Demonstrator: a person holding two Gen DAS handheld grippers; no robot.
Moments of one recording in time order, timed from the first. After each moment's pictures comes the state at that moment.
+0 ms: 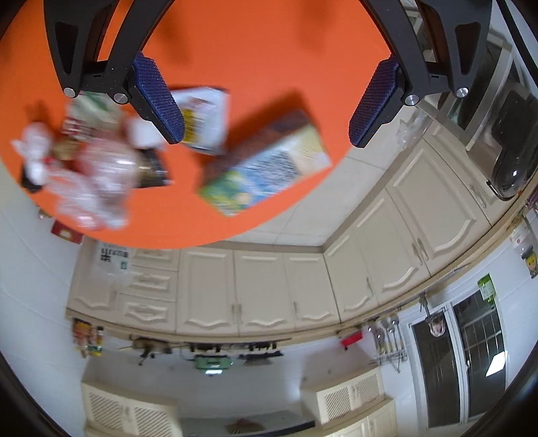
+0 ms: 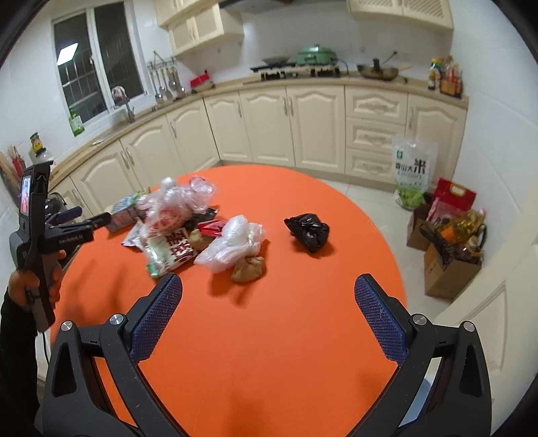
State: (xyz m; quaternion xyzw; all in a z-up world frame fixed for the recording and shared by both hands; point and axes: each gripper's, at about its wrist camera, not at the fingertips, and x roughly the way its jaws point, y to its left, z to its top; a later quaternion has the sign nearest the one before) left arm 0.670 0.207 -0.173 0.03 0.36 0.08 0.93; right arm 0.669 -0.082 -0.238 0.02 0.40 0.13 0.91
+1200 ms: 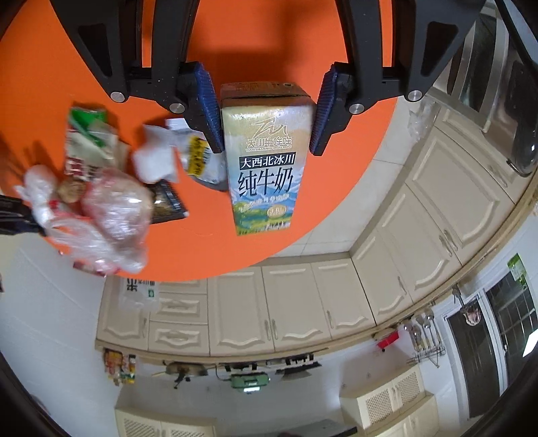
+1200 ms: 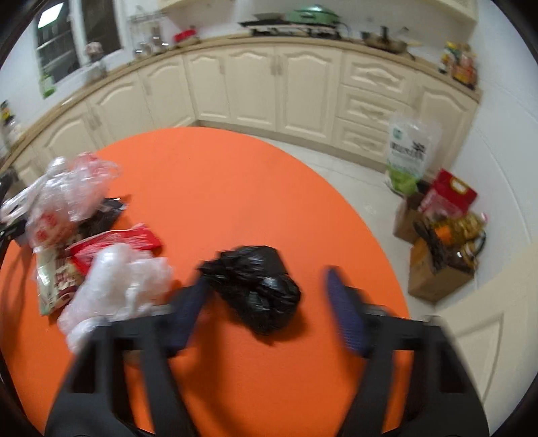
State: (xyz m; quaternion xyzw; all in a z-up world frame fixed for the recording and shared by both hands) left arm 0.699 0.204 -0.184 0.07 0.39 0.02 0.92; right arm 0.778 -0.083 -0.296 -0.05 0.46 0.12 0.88
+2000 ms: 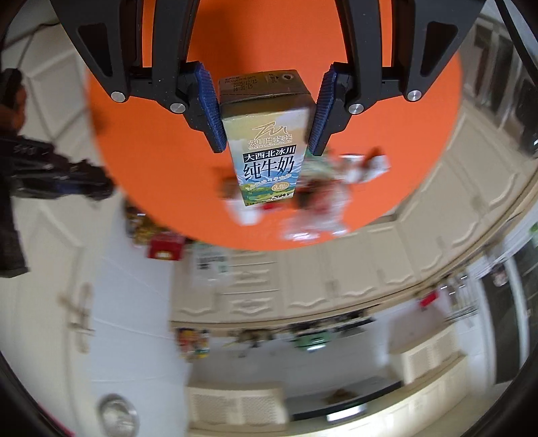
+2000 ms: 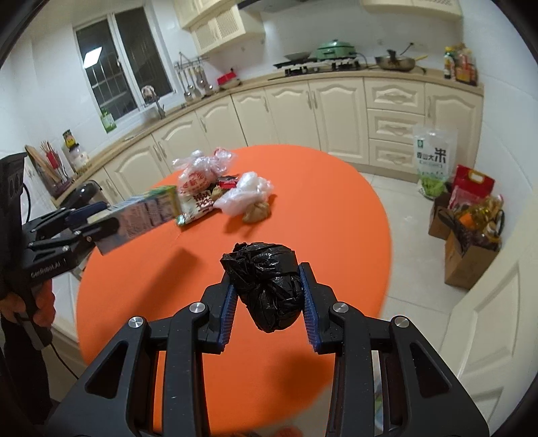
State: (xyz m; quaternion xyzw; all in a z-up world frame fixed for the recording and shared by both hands) left arm 0.456 0.038 -0.114 0.08 0.33 -0.08 0.94; right arm 0.562 -0.155 -0.233 0.05 0.39 0.20 0.90
